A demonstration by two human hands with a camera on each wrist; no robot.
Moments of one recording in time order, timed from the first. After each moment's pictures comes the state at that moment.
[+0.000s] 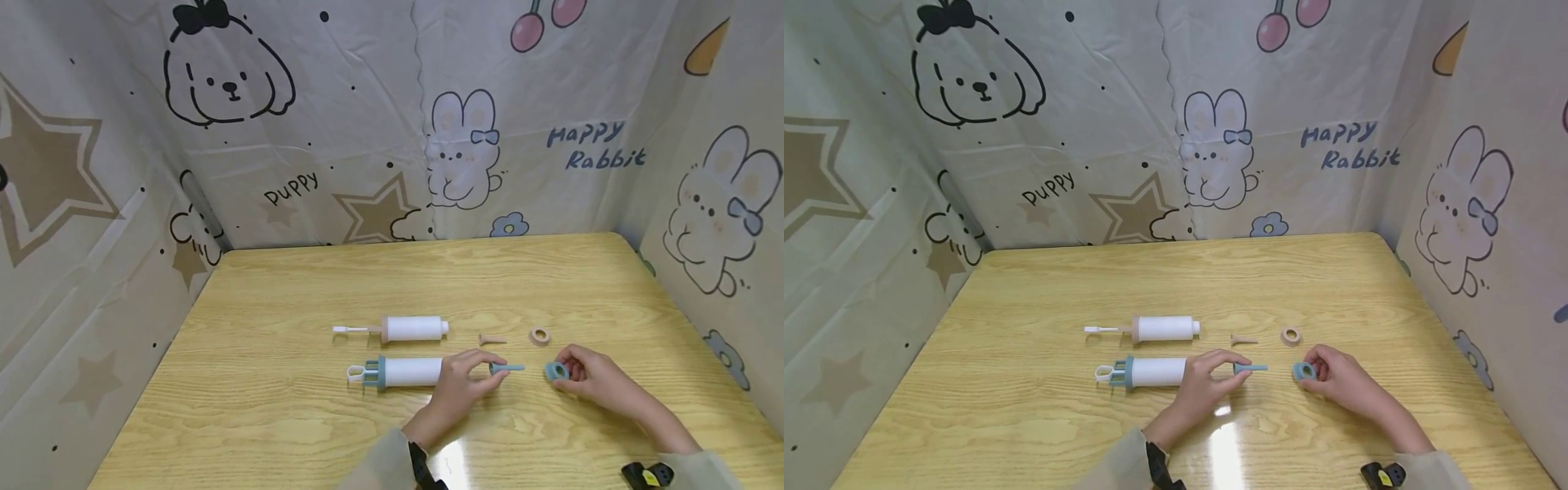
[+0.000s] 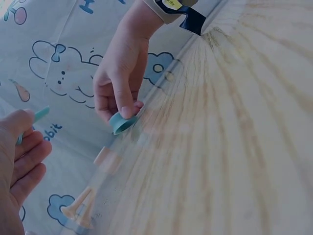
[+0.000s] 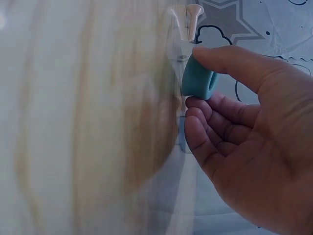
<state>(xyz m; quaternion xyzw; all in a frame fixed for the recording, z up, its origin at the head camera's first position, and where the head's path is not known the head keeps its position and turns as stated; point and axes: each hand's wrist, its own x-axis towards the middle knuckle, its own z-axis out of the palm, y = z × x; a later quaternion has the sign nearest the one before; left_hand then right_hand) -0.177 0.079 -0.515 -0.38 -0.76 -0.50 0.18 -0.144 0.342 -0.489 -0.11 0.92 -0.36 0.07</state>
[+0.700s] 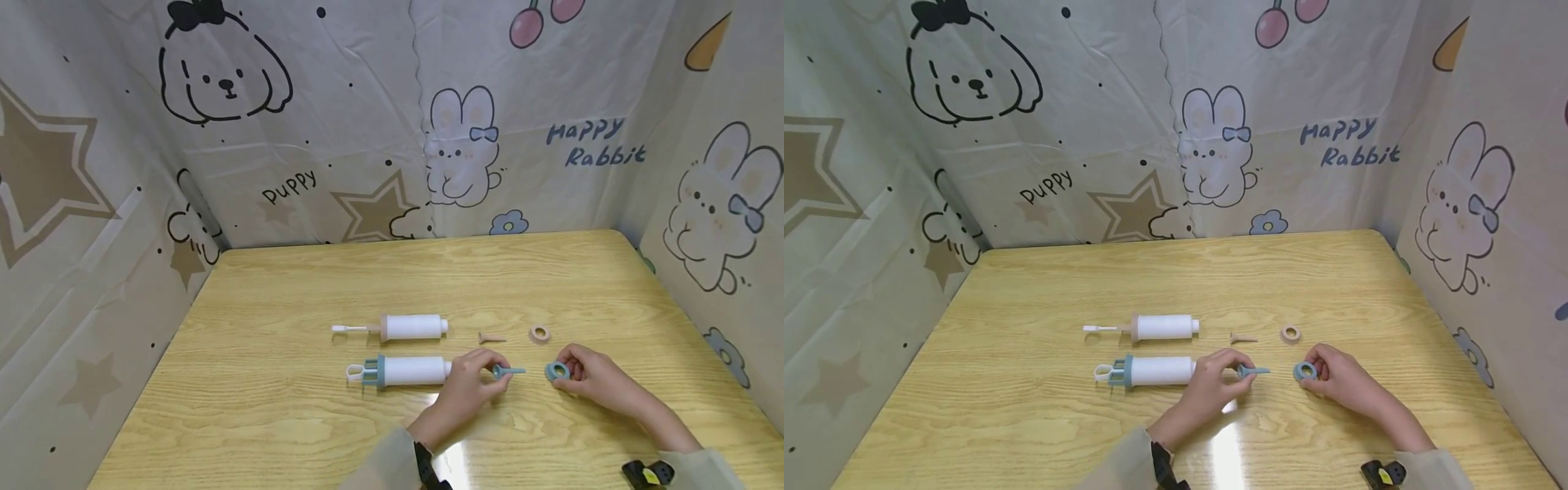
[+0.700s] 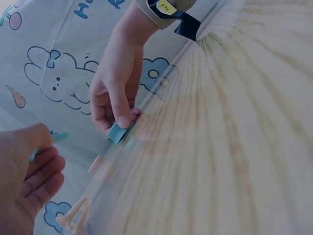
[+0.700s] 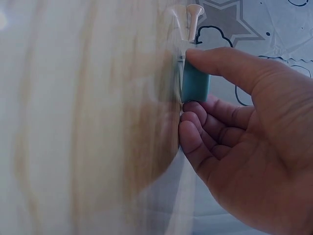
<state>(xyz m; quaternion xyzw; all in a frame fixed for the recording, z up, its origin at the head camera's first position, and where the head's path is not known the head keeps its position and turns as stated) -0.174 0.088 -0.516 -0.37 -0.80 -0.47 0.09 -0.144 0.345 -0.492 -0.10 0.92 -0.36 0.08</state>
